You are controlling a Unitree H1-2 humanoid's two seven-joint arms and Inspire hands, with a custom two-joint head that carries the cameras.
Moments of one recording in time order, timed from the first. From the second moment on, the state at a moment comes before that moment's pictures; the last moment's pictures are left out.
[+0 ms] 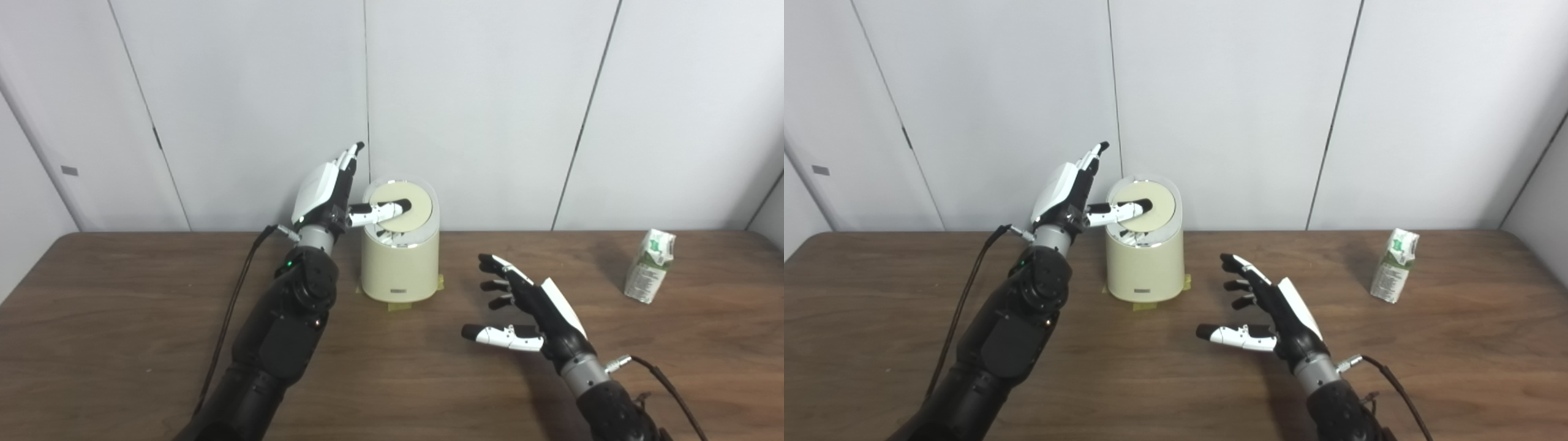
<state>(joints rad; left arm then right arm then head) -0.76 0.09 -0.23 0.47 0.55 0.22 0.15 -0.23 -0.19 0.10 0.05 -0.30 -0.01 0.07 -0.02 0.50</state>
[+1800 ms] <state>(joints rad) -0.74 0.18 -0.17 0.30 0.64 0.30 0.08 -0.21 -0.19 0.10 0.03 -0.30 -0.01 0.08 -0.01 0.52</state>
